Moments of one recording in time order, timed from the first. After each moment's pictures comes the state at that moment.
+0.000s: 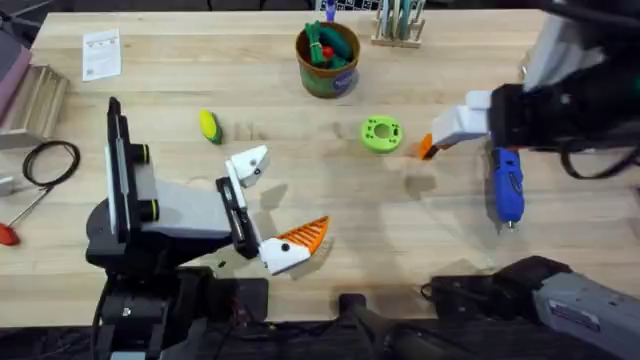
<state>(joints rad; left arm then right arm) 0.00 0.01 0.01 -0.13 1.17 0.01 0.33 1.14 1.22 -1.35 0.06 0.40</state>
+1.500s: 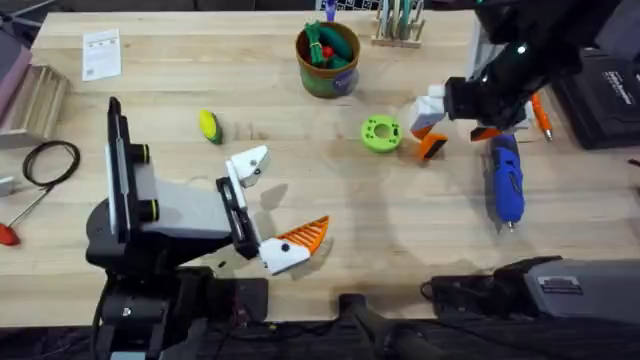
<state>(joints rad) 0.00 0.01 0.01 -0.13 1.17 0.01 0.22 1.52 1.23 -1.18 0.02 0.31</state>
